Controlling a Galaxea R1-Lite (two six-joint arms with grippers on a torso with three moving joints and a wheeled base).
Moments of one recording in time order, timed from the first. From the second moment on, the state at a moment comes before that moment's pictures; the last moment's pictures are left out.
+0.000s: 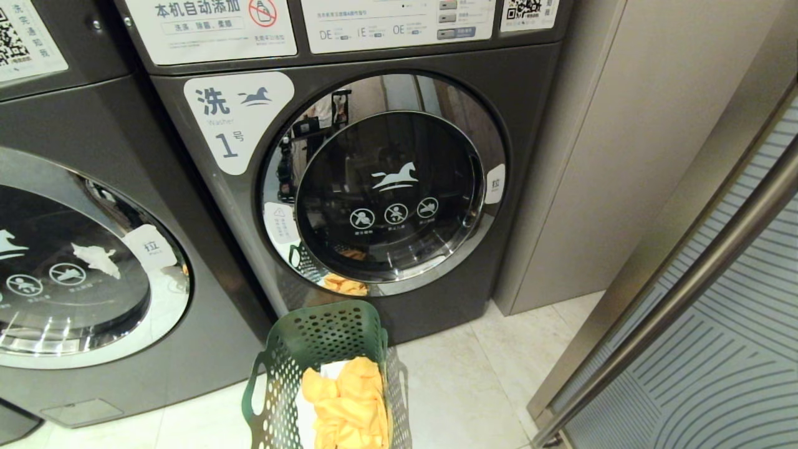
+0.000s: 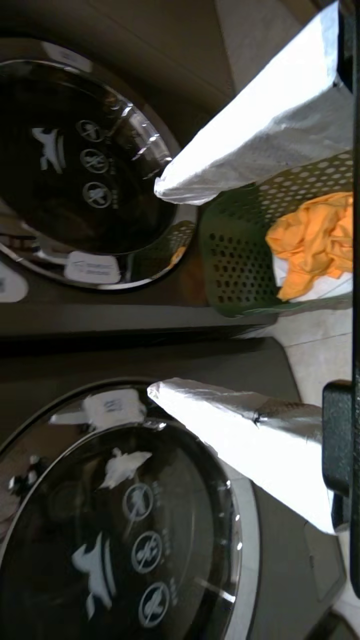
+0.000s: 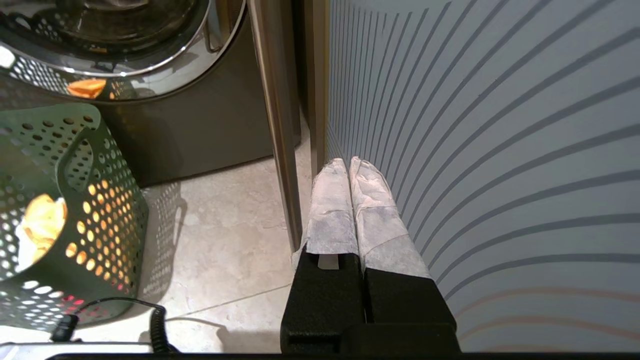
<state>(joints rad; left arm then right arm) 0.00 0.09 -0.39 0.09 0.05 0.04 0.01 0.00 0.00 0.00 -0.03 0.02</state>
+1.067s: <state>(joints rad) 0.61 1.25 -0.42 -0.53 -0.52 -0.33 0.01 0.00 0.00 -0.01 -0.03 0.03</state>
